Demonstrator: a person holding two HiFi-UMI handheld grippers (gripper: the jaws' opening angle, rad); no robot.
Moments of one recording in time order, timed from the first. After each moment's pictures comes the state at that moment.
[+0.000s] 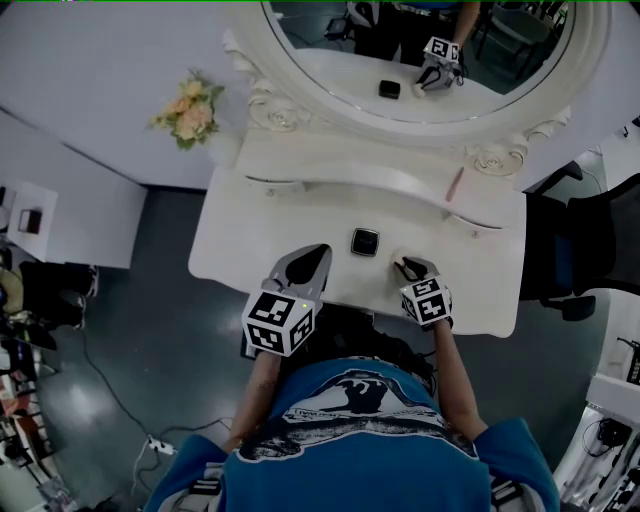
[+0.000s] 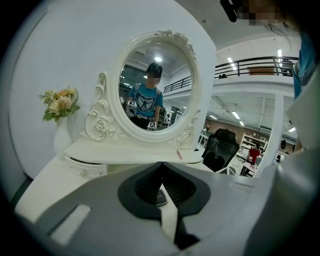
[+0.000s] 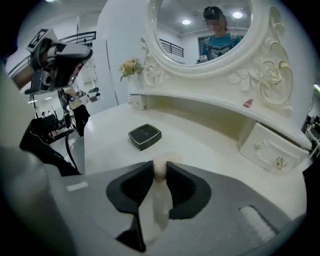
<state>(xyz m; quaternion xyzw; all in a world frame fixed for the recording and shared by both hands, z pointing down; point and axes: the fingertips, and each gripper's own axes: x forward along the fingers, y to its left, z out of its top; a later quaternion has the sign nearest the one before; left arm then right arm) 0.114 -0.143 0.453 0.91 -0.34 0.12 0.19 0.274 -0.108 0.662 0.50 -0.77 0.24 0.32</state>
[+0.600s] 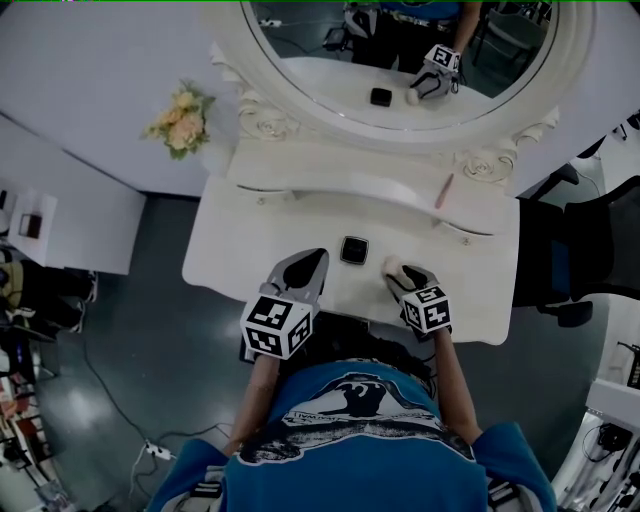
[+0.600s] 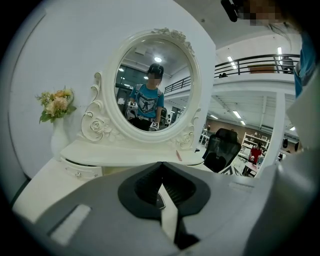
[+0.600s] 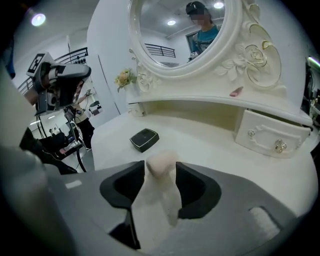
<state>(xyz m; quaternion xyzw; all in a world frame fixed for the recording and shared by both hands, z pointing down) 0.135 -0.146 0.453 0.91 -0.35 0.13 0.18 0.288 -0.099 0.651 0.49 -0.78 0.30 0.26</state>
